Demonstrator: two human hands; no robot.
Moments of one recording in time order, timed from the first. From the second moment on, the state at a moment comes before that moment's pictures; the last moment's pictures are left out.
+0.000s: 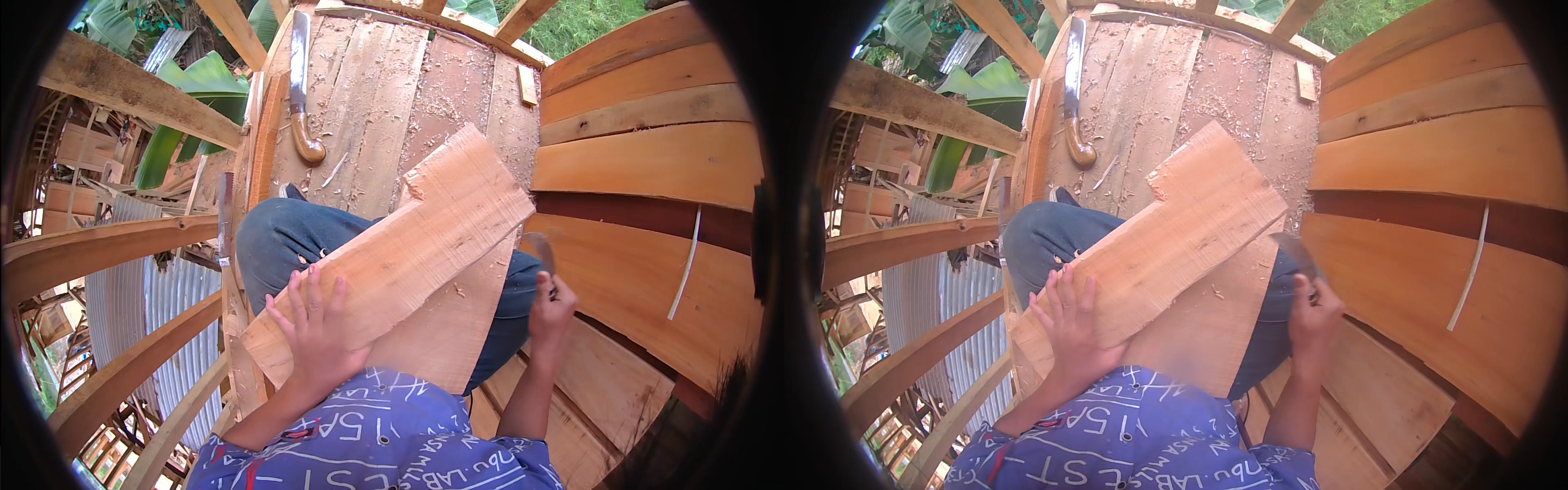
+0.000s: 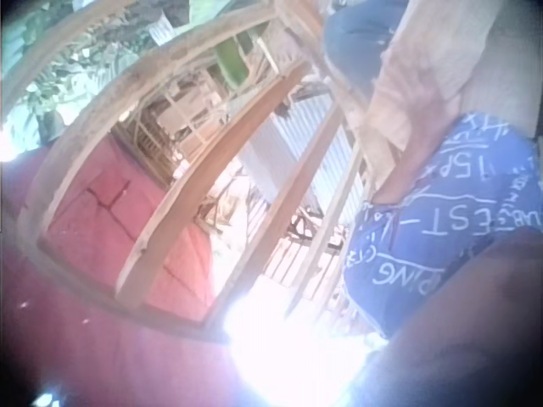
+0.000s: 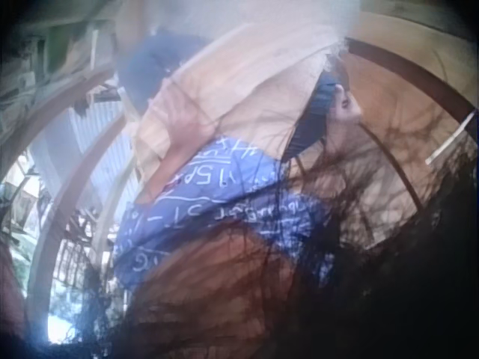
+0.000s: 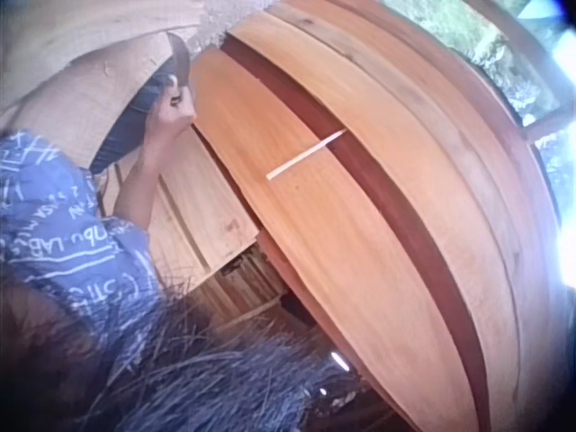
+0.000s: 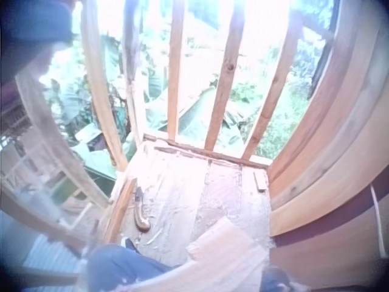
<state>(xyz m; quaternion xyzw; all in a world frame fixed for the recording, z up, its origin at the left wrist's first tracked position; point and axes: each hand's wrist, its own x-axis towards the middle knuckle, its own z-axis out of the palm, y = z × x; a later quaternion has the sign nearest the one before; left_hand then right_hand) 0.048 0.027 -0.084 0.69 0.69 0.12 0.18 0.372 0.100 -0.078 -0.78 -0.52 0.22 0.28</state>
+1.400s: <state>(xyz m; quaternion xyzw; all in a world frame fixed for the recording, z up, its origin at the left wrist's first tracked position) 0.025 0.059 -0.004 0.63 0.52 0.15 0.56 0.321 0.076 -0.091 -0.63 -0.52 0.39 0.42</state>
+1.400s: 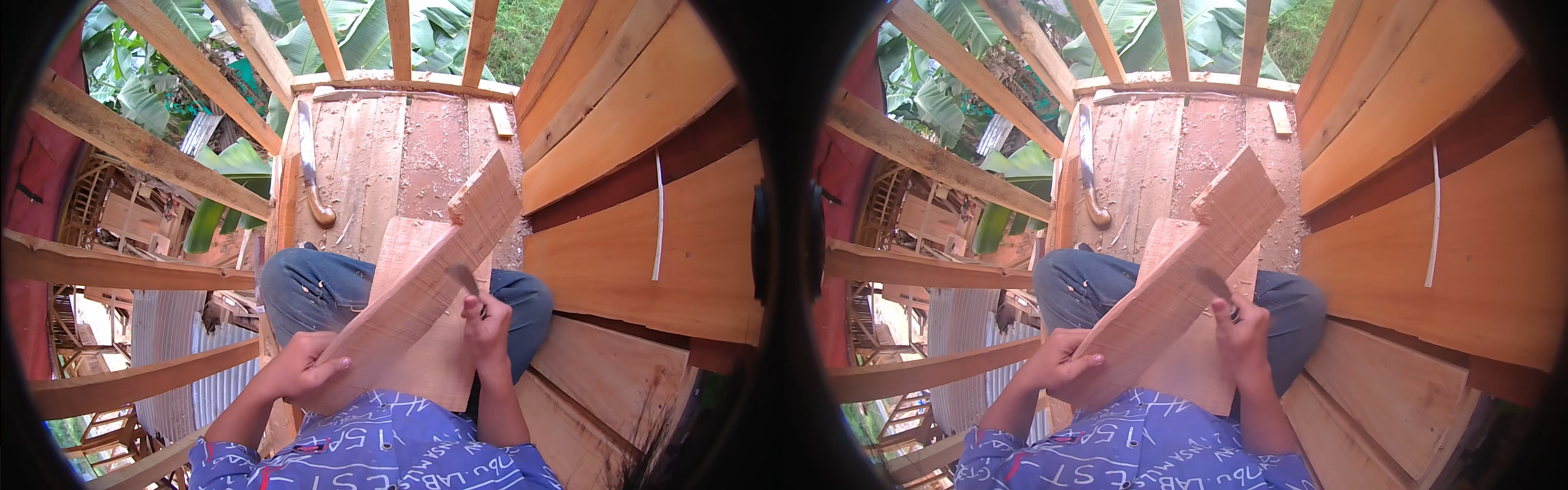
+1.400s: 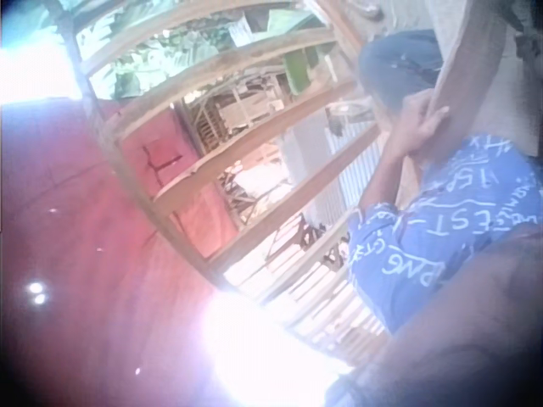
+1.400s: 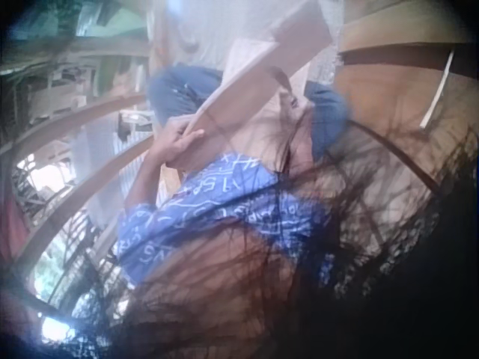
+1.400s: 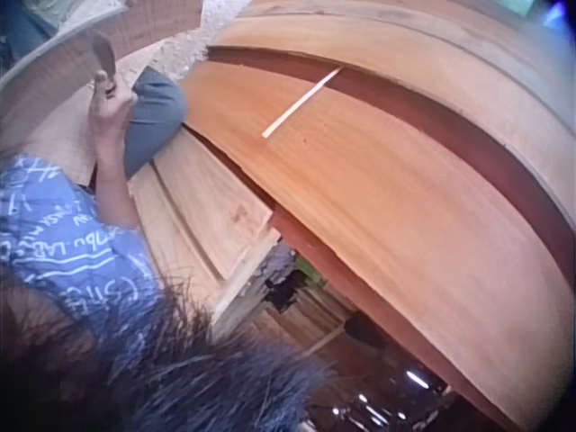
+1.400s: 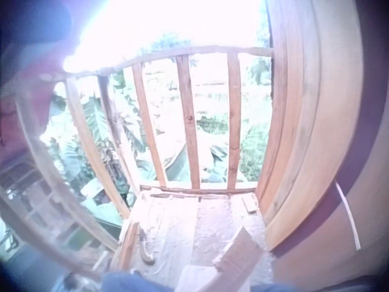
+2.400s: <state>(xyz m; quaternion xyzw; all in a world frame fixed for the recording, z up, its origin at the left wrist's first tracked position) 0.060 0.039 0.033 0.61 0.58 0.19 0.50 0.283 0.071 -0.070 -0.61 -0.68 0.22 0.34</state>
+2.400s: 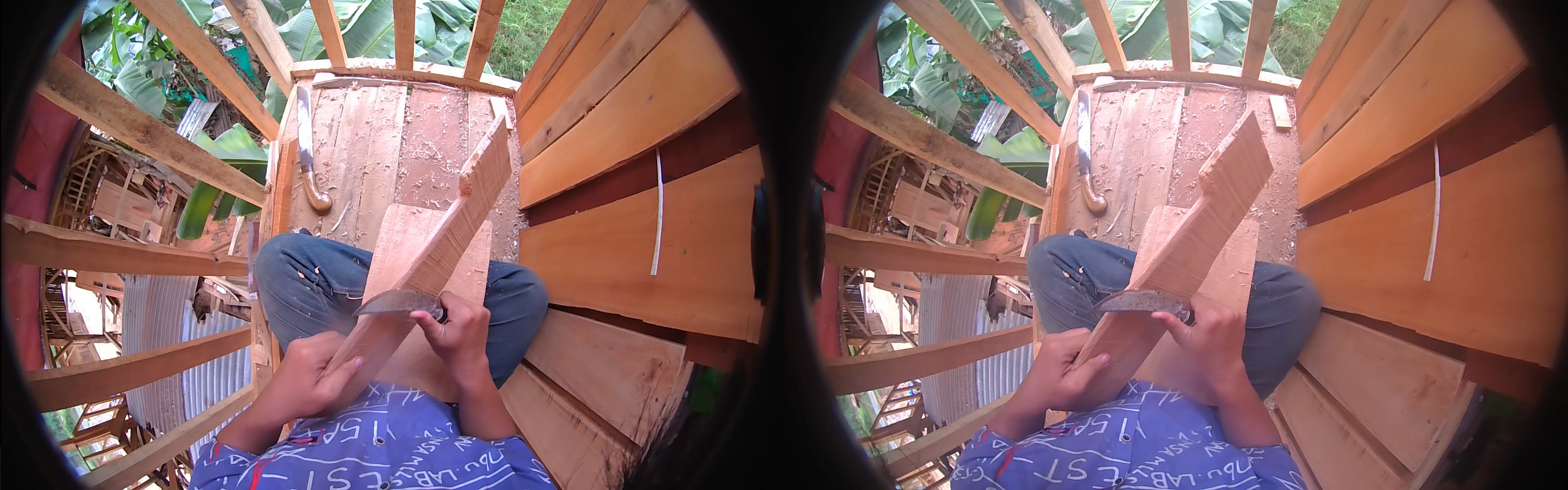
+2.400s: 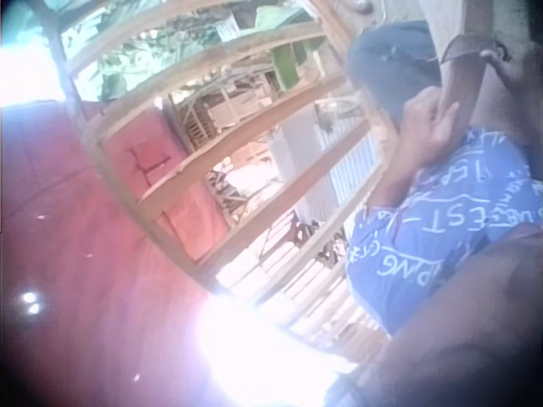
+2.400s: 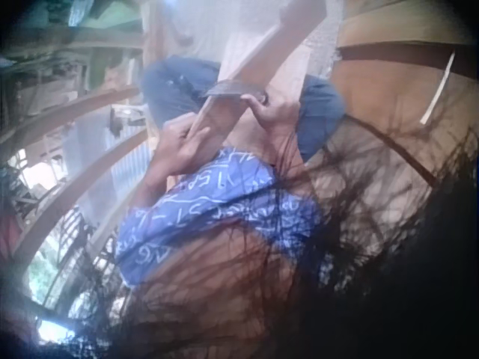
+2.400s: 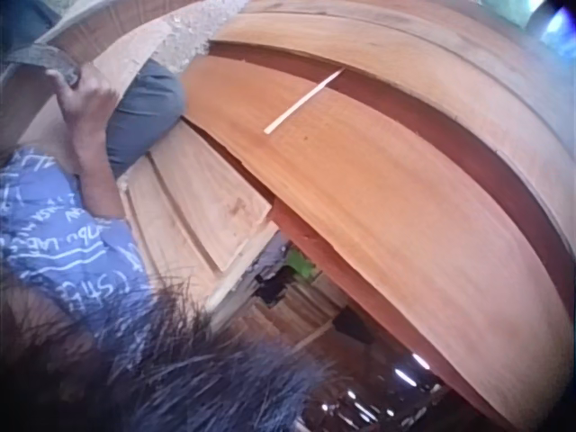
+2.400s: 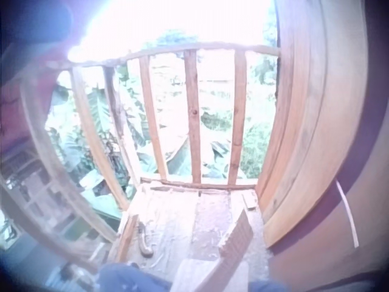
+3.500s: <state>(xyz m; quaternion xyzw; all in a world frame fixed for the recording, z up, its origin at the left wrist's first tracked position) 0.075 0.025 0.026 0.70 0.59 0.07 0.39 0.312 0.050 -0.060 -0.70 -0.65 0.27 0.16</state>
